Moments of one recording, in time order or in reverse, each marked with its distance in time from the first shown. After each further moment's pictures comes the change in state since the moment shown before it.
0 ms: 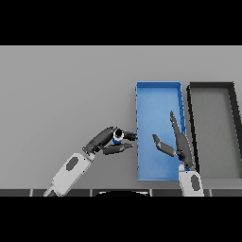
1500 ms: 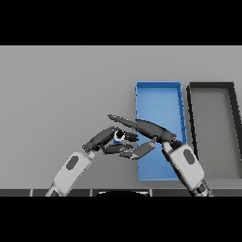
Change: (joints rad) left arm 0.004 -0.041 0.051 -0.001 -0.044 -0.112 0.018; right arm -0.514 -0.116 0.213 -0.108 -0.491 0.531 0.378
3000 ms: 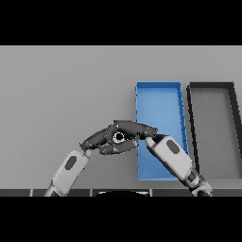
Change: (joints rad) left arm 0.002 0.005 0.057 0.004 -0.222 -0.146 -0.019; right arm -0.173 0.039 0.130 0.150 -0.114 -0.013 -0.129
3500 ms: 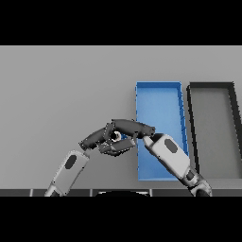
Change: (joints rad) left arm 0.002 -0.012 0.022 0.019 0.003 0.015 0.058; right arm -0.022 0.014 0.007 0.022 0.015 -0.010 0.000
